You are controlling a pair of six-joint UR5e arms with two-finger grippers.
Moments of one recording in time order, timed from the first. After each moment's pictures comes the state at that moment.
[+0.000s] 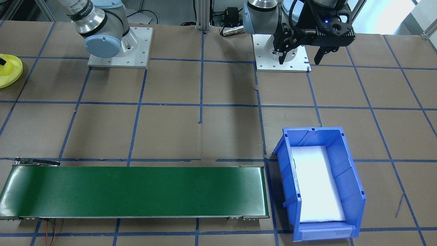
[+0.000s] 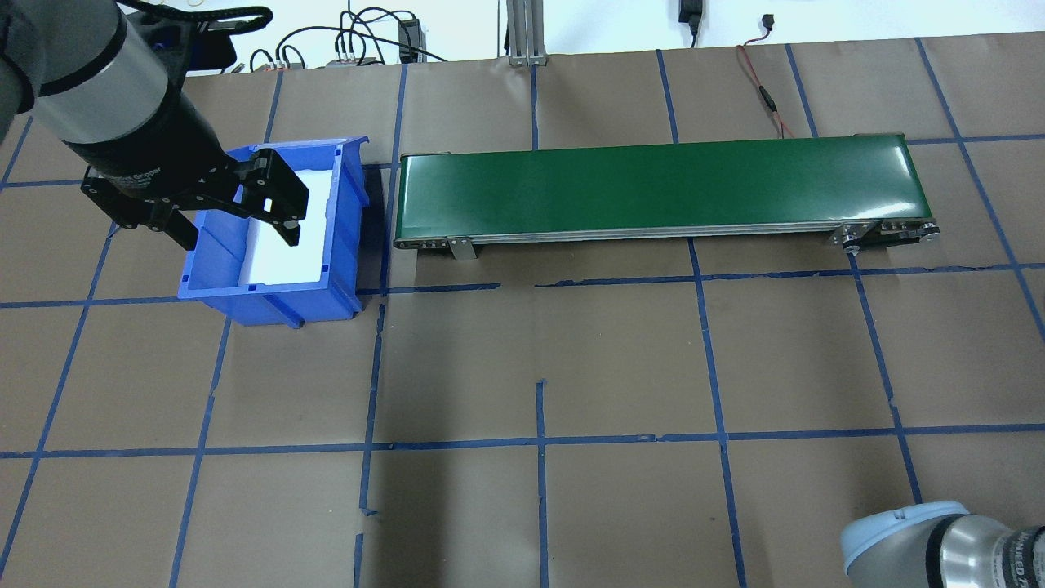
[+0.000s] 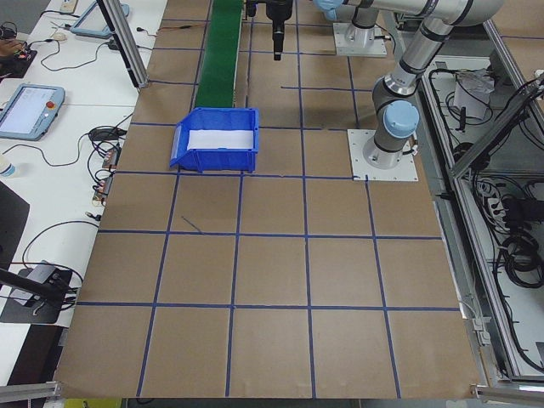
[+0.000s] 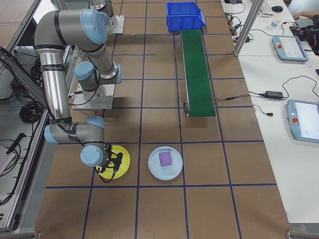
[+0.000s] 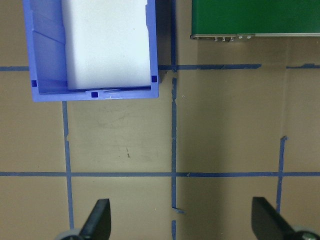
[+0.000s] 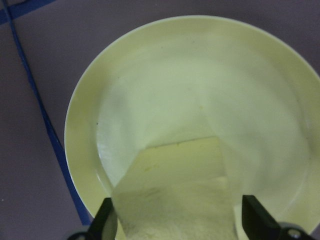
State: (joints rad) left arm -1.57 -1.43 -1.61 -1.67 1.59 -0.01; right arm 0.08 -1.24 1.92 -2.00 -1.60 -1.25
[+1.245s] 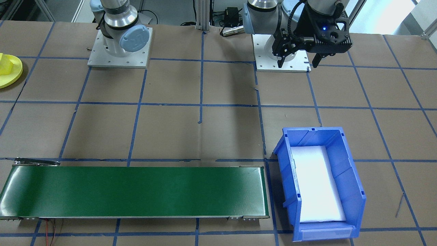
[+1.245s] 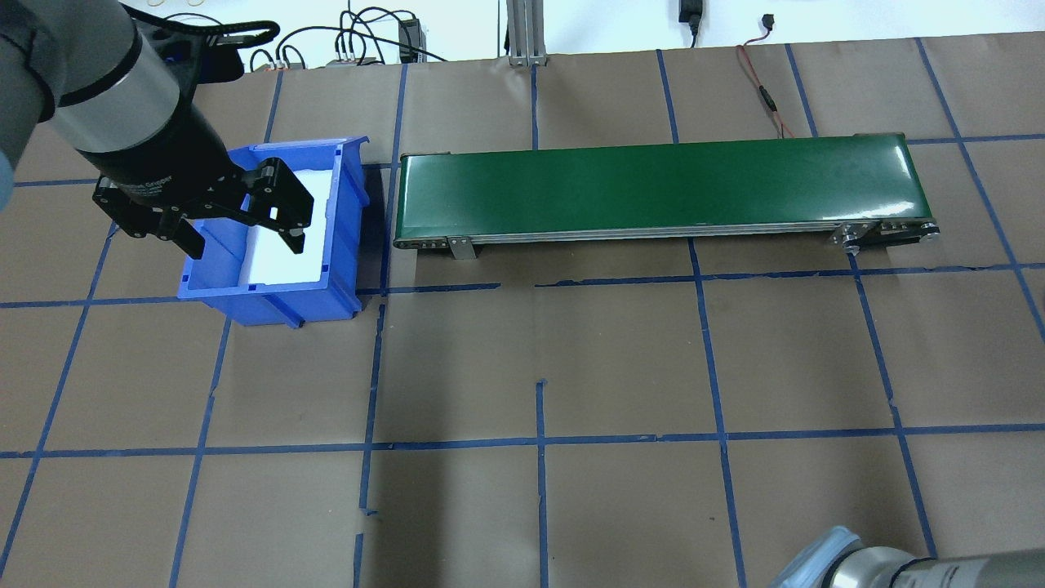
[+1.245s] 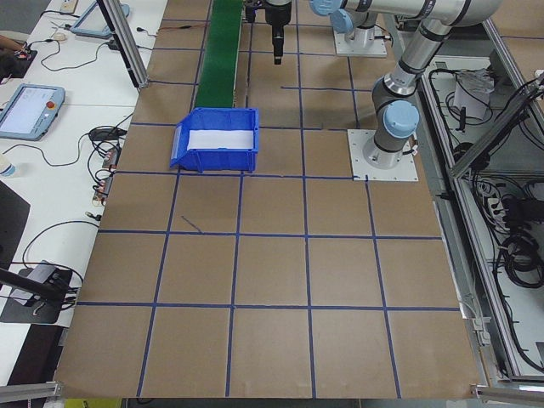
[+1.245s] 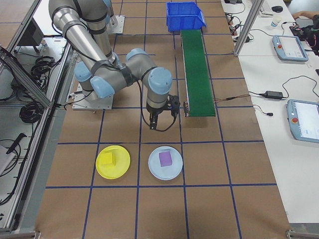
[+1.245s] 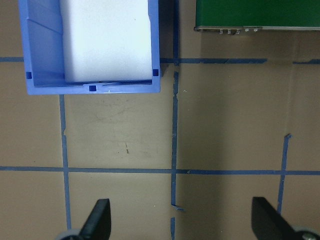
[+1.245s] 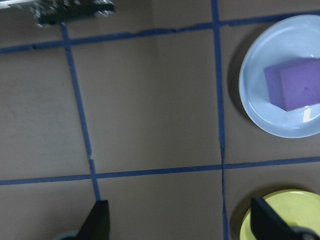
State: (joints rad) left arm -1.56 -1.44 -1.62 -1.67 1.59 -0.02; right arm 0.79 -1.51 1.62 -1.58 -1.60 -0.68
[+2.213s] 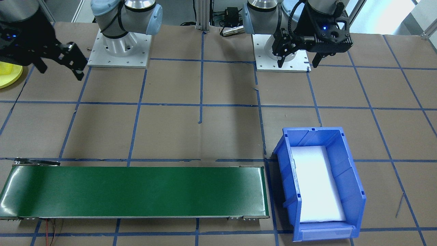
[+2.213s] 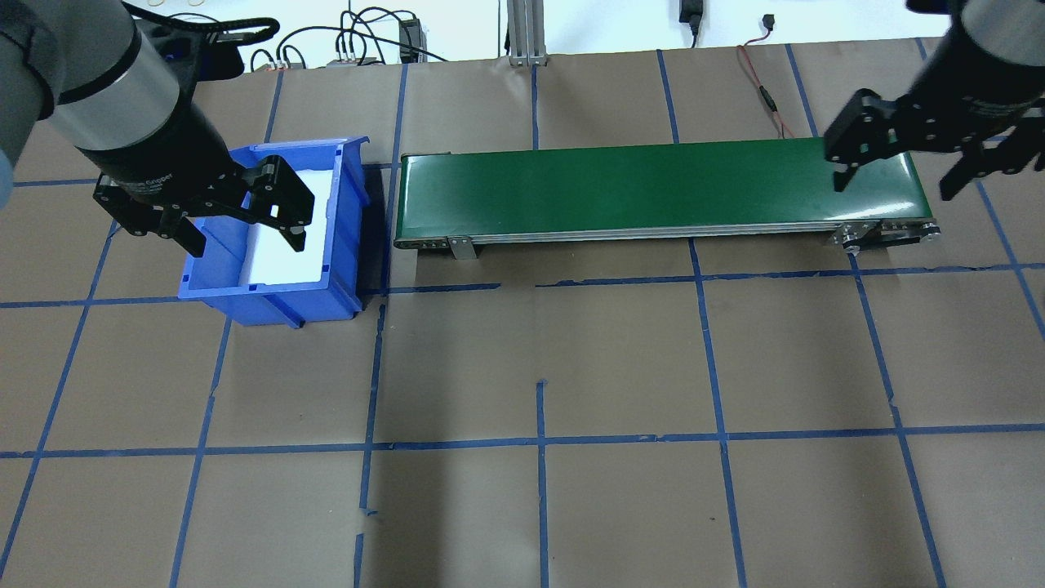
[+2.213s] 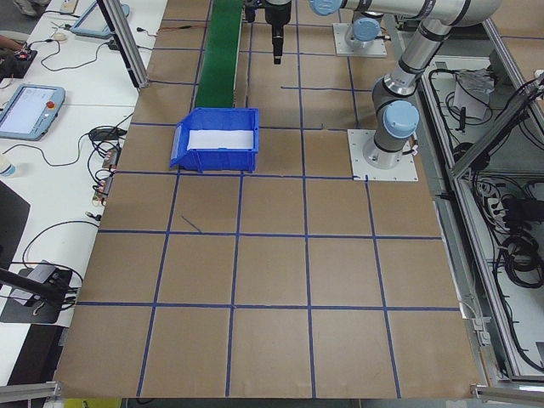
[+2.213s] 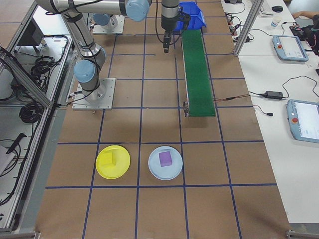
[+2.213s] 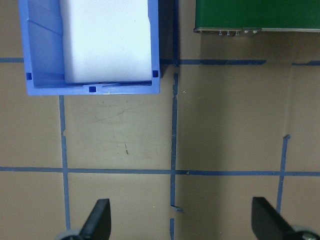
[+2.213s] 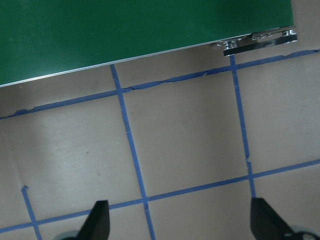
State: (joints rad) left arm -1.56 -1.44 -1.62 -1.67 1.58 -0.02; right arm 1.46 -1.65 1.60 -1.54 -1.61 0.09
